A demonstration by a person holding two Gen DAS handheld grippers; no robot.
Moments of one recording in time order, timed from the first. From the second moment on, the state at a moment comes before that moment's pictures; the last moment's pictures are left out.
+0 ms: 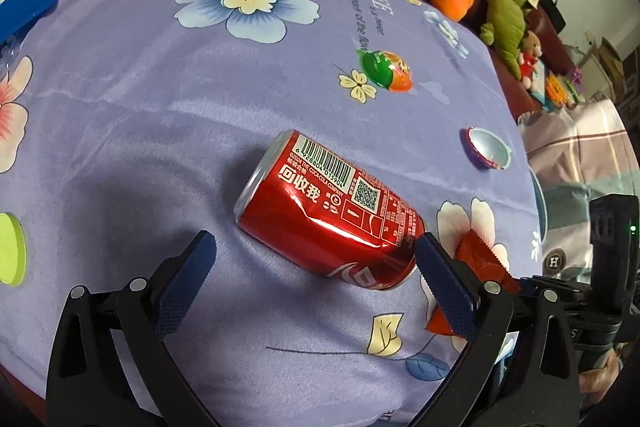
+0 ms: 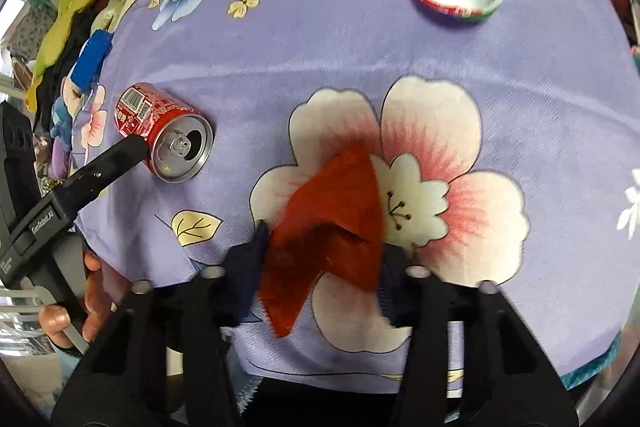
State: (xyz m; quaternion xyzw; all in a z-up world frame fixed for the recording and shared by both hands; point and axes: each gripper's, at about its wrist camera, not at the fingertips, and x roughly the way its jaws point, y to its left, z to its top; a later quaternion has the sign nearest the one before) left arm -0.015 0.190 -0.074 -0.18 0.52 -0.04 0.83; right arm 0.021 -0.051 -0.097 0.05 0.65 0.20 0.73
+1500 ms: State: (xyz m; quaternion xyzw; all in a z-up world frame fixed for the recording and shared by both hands) left arm 0.012 0.105 -0.092 -0.11 0.55 -0.06 0.83; right arm 0.057 -0.172 -0.075 0.11 0.59 0.17 0.78
